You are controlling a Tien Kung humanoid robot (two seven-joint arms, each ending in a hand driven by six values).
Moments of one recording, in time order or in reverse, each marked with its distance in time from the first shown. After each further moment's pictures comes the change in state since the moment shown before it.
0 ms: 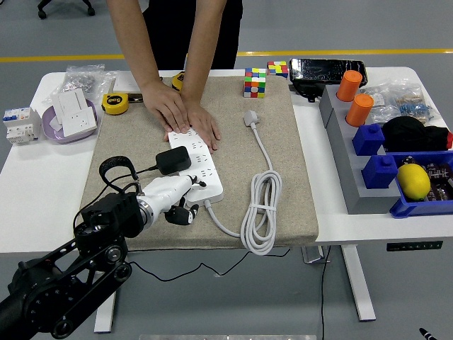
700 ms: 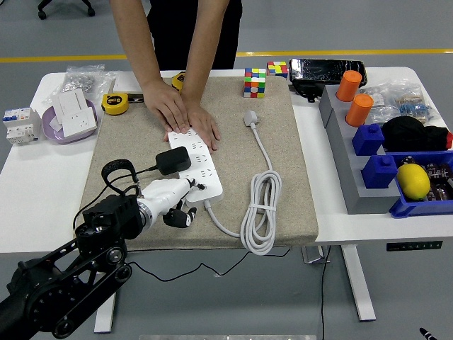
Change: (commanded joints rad) left arm -0.002 0.006 0.016 0.039 0.029 -0.033 -0.004; right arm 0.001 0.000 0.002 0.000 0.001 0.000 0.000
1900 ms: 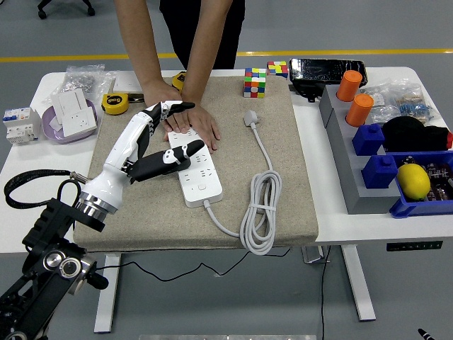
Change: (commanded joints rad) left arm 0.274 -0.044 -0.313 -0.239 -0.664 0.403 -0.668; right arm -0.007 0.006 0.010 0.000 0.002 -0.003 0.000
